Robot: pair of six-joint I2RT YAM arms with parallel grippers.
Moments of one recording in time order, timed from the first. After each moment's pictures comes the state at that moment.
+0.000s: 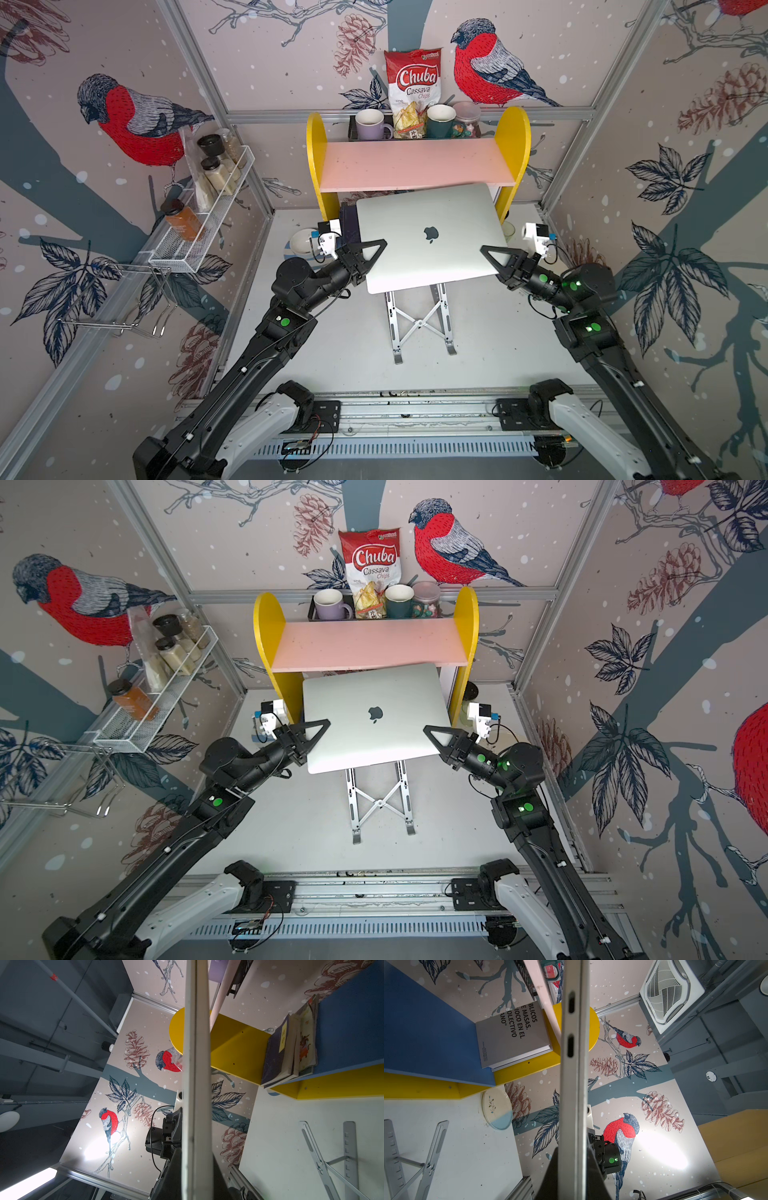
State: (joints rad) left arm -0.49 0.90 0.85 0.20 0.46 -1.31; right arm 0.31 0.78 0.77 0.22 -0.76 1.34
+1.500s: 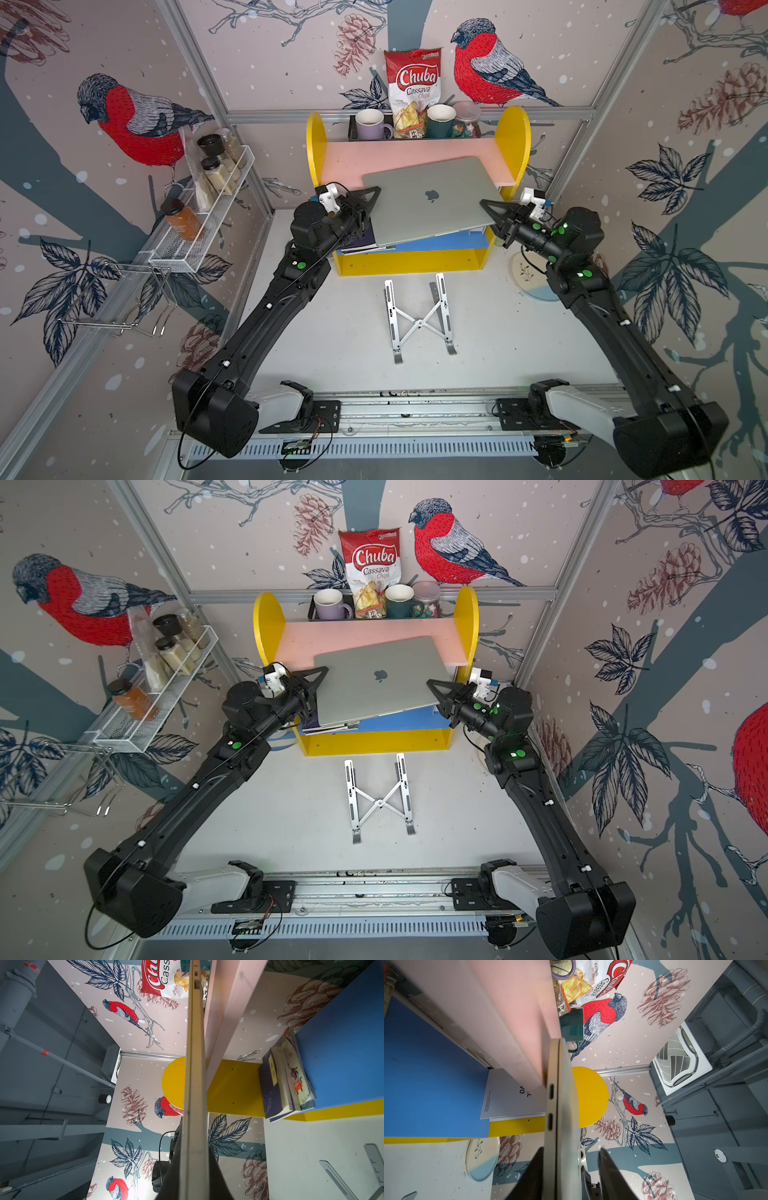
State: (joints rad) left arm -0.38 1.26 1.20 0.16 0.34 -1.49; right arm 0.24 1.12 1.11 0.10 -0.66 1.49
